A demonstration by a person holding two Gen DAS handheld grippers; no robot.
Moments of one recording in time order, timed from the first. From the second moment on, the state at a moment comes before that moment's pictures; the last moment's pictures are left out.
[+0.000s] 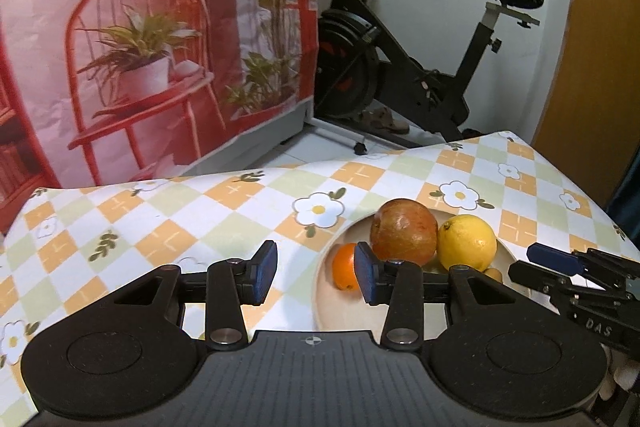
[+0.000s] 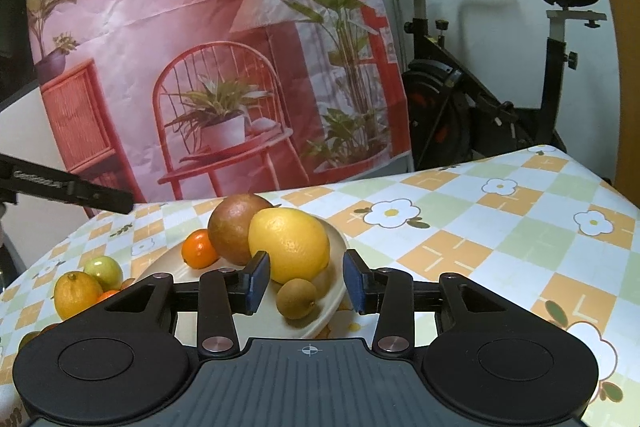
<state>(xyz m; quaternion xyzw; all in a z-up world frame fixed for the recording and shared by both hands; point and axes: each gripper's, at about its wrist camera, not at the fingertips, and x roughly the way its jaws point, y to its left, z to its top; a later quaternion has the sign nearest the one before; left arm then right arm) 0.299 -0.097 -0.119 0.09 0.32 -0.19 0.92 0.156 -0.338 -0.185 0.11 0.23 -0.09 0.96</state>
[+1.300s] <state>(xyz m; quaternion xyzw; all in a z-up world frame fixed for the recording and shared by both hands) 0.195 -0.014 -0.117 0.01 0.33 -0.15 0.93 0.113 -0.202 -0.177 0.01 0.26 0.07 0.96</state>
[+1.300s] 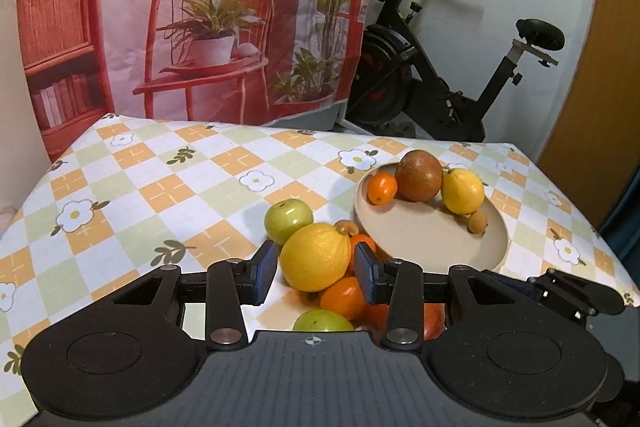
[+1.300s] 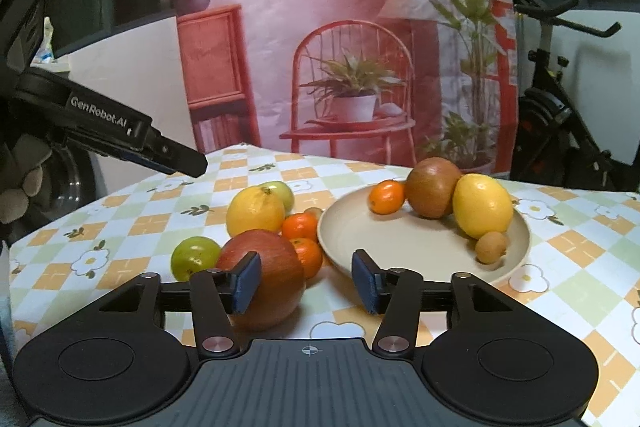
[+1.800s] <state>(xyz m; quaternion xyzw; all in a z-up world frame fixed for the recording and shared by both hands) 0.193 -0.010 -0.122 0.01 0.33 -0.15 0.93 0.121 -0.179 -0.183 -0.06 0.29 0.12 0.95</state>
